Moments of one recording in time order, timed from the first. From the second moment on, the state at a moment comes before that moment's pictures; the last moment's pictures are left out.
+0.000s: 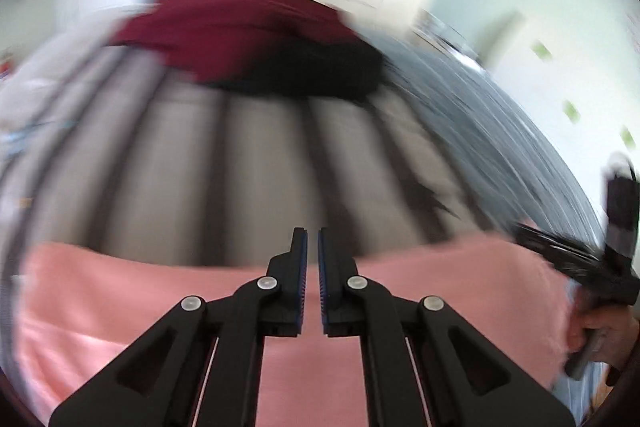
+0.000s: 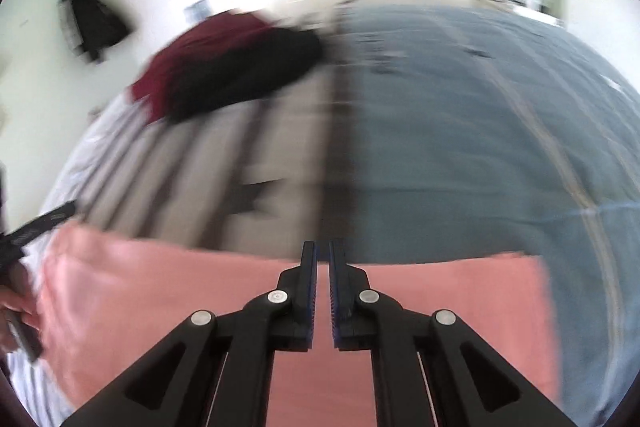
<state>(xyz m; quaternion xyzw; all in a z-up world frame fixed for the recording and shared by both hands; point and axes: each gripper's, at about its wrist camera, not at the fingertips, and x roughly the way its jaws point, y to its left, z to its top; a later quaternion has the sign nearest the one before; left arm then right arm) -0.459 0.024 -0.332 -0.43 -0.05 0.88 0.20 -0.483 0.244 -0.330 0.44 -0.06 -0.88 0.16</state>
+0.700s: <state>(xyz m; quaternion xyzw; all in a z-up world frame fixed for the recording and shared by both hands) -0.446 -0.110 -0.353 -0.44 -0.05 0.90 0.04 -0.487 0.310 -0.357 0.46 -0.07 -0.88 0.08</state>
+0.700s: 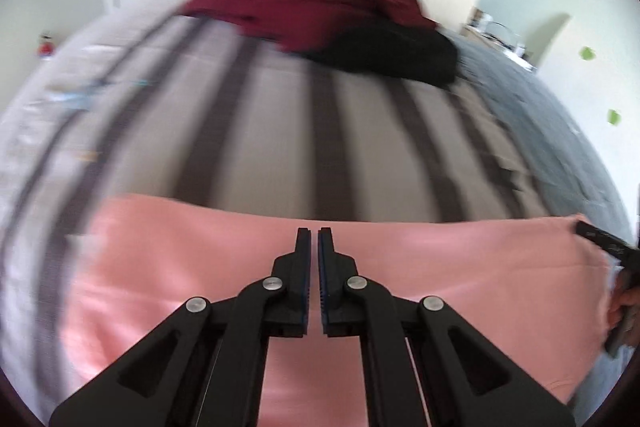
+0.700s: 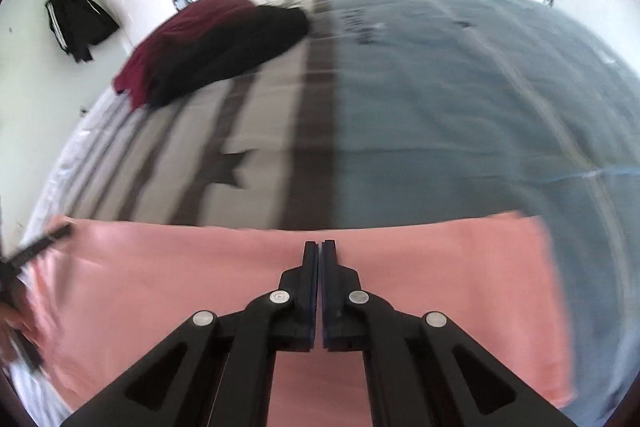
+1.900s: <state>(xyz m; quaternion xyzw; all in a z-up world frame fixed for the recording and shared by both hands) -0.387 -0.126 -0.291 -0.41 -0.06 0.91 0.02 -0.399 0.418 -0.354 0.50 -0.15 -0.85 0.03</state>
